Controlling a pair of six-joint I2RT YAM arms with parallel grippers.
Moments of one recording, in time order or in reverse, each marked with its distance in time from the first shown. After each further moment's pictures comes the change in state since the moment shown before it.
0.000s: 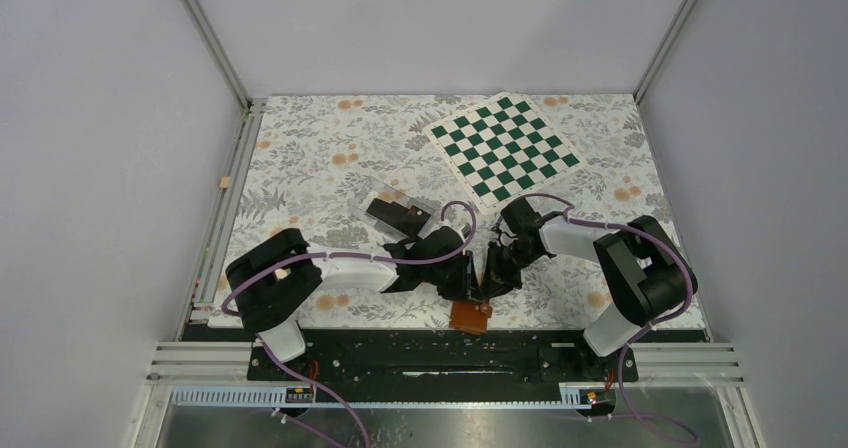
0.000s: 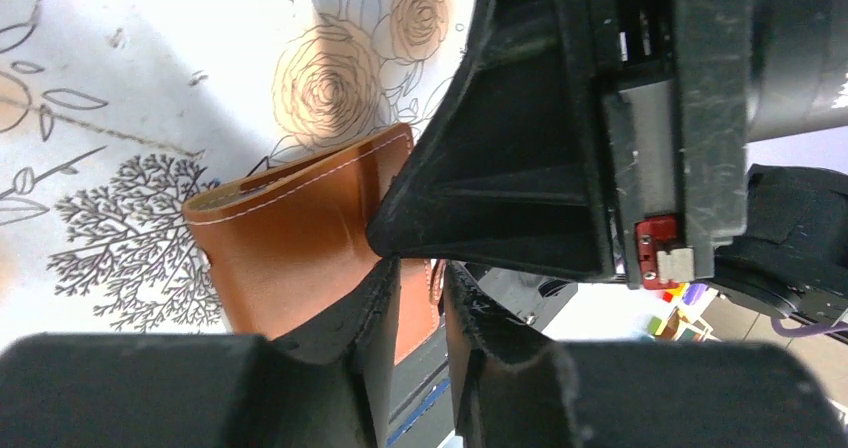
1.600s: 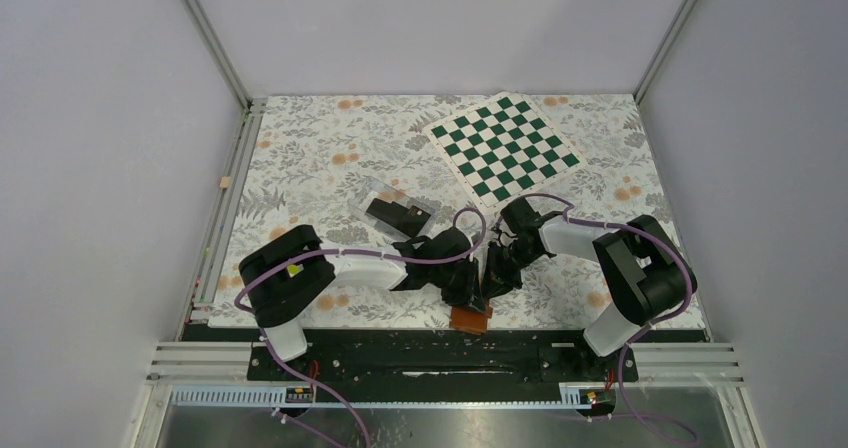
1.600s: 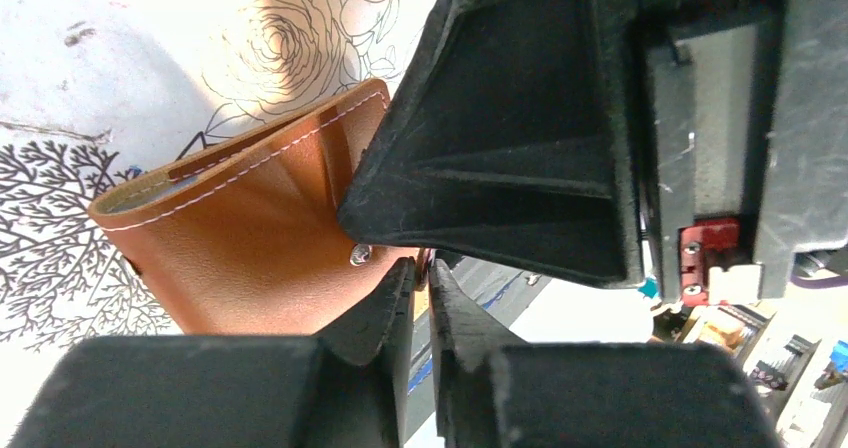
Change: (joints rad) left arm -0.010 0.066 0.053 -0.040 0.131 0.033; right arm 0.000 0.005 0.003 -0.004 -0.001 -0.001
